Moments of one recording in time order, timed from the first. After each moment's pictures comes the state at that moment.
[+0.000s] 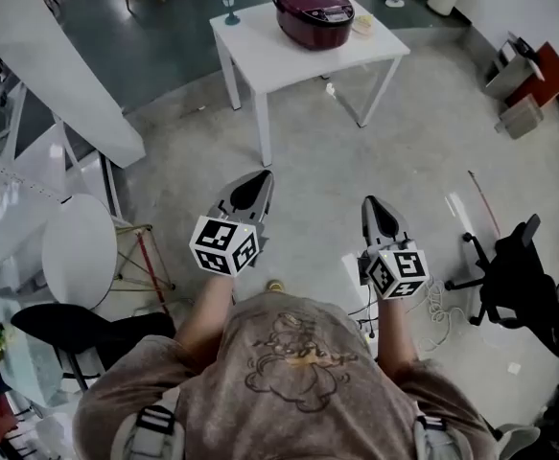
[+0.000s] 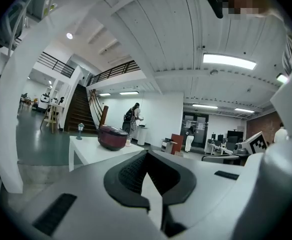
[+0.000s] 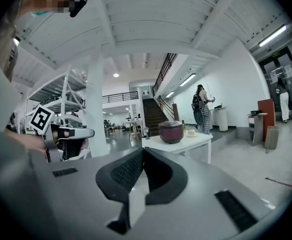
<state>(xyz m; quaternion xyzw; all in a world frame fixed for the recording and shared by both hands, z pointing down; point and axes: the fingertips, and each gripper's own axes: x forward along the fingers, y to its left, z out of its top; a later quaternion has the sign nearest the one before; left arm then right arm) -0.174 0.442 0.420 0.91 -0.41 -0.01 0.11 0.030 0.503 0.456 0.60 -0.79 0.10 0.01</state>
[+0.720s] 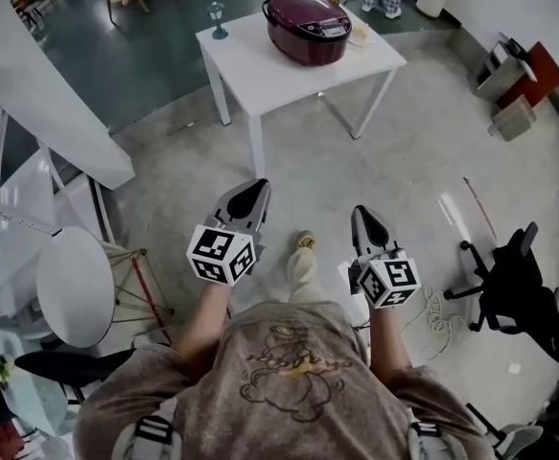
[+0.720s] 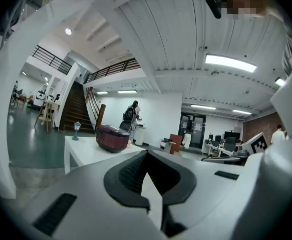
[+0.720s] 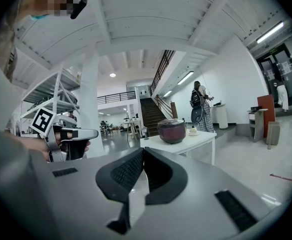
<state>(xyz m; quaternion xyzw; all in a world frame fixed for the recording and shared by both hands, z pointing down) -0.178 0.350 0.434 0.92 -0.39 -0.01 0.11 0.009 0.419 0.473 0.61 -0.79 0.12 0.00</state>
